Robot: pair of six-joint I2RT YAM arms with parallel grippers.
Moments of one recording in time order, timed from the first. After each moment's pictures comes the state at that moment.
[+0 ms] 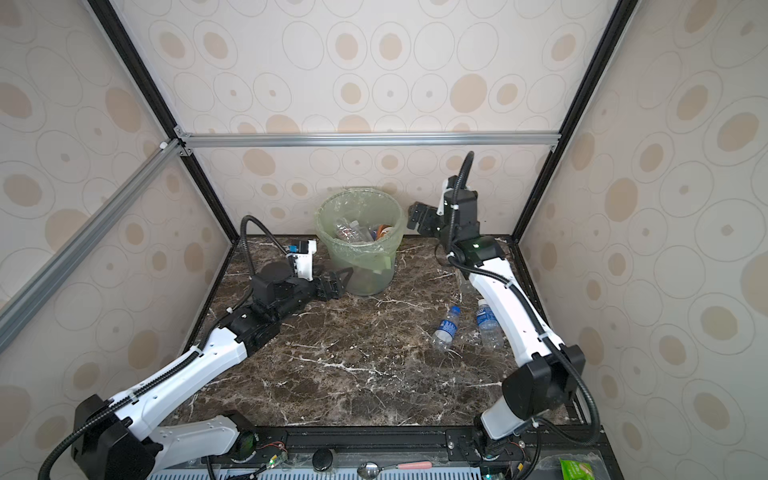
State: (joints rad) left arm -0.62 1.20 0.97 -0.01 0.00 -0.40; right arm 0.30 1.50 1.60 -0.42 0.03 0.44
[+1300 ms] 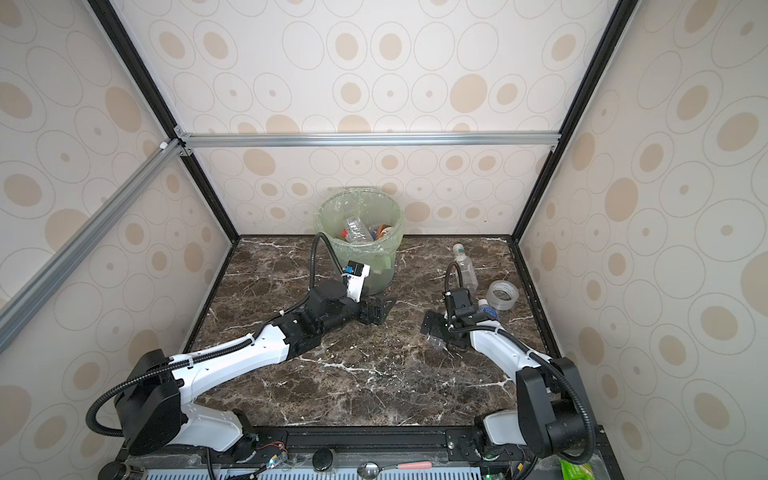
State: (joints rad) left arm -0.85 1.42 0.97 0.11 -0.04 -0.42; right arm 0.27 1.37 0.73 -0.43 -0.11 0.60
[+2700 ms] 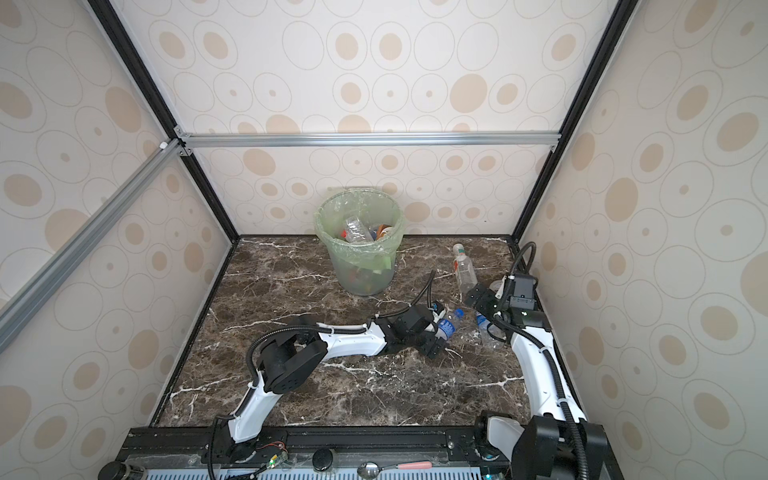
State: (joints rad) left arm -1.06 2.22 1.53 -0.06 -0.01 -0.28; right arm -0.16 1.13 0.87 -0.55 -0.21 0.51
